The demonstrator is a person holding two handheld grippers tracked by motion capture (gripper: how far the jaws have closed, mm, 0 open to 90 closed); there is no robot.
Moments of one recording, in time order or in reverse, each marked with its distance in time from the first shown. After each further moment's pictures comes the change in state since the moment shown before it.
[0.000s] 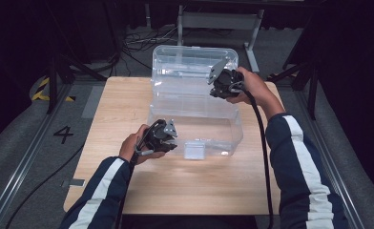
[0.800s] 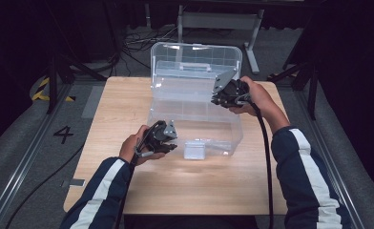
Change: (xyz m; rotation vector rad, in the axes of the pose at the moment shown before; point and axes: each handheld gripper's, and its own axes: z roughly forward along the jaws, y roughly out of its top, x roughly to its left) left arm -0.004 -0.002 0.001 -0.013 0.039 0.016; right arm 0.029 -0.015 -0.010 -0.087 -0.033 0.011
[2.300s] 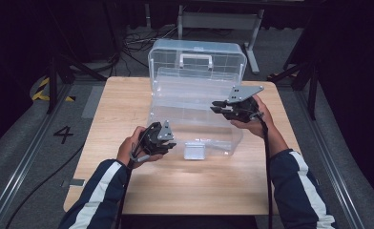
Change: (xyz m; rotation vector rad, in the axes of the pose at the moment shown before) left arm -0.009 -0.010 -0.016 -0.110 0.093 -0.004; right arm 0.032 -0.045 0.000 -0.358 -0.022 0.215
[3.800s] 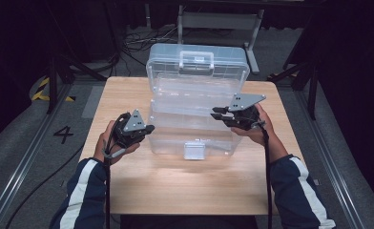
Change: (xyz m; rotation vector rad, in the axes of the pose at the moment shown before) left arm 0.035 -0.036 -0.056 -0.150 0.134 -0.133; right arm 0.016 -0.011 -0.003 -0.016 0.003 -0.008
